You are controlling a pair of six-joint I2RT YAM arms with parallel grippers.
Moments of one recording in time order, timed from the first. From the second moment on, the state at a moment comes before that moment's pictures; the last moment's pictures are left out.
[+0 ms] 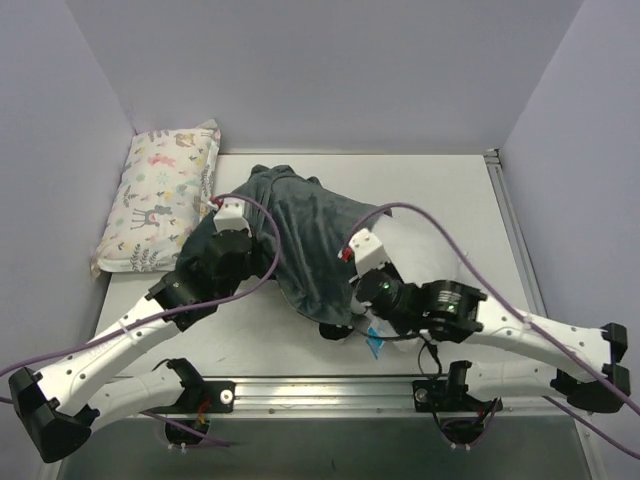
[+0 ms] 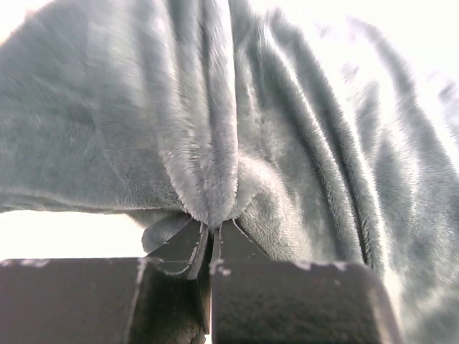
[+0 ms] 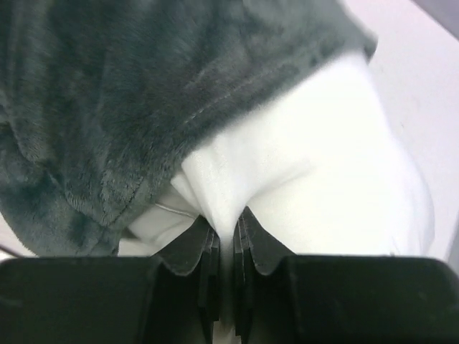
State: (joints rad) left arm -0.81 0.96 0.88 -0.45 -0.53 -0.58; right arm 1.25 1.10 1.05 -0.83 0.76 0.25
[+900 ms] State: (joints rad) left arm -0.08 1.30 1.16 -0.33 0.14 -0.57; right arm 0.12 1.11 1.15 -0.70 -0.24 0.42
